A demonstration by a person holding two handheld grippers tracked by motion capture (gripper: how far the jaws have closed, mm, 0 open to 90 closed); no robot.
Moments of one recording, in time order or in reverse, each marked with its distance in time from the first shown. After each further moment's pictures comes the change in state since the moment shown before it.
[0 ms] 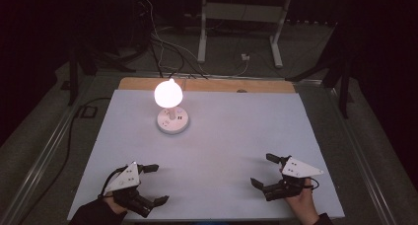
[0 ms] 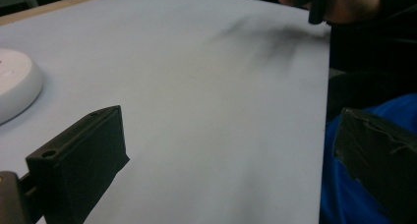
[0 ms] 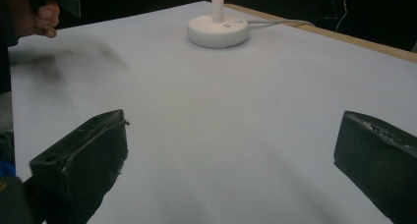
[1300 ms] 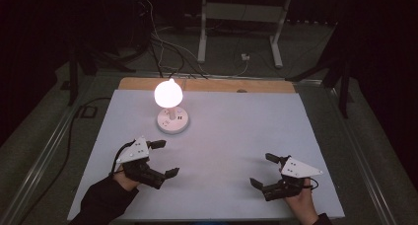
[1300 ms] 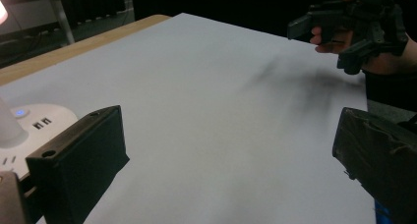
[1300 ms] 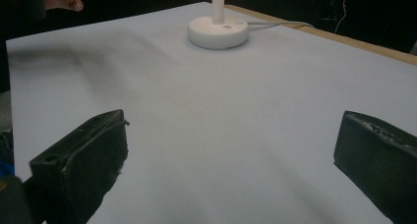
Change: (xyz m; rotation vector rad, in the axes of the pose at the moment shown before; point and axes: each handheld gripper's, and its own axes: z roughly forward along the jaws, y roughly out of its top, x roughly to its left) left arm 0.032 0.052 0.023 -0.049 0.075 -0.024; right arm 0.002 0.001 0.001 -0.002 -0.003 -0.005
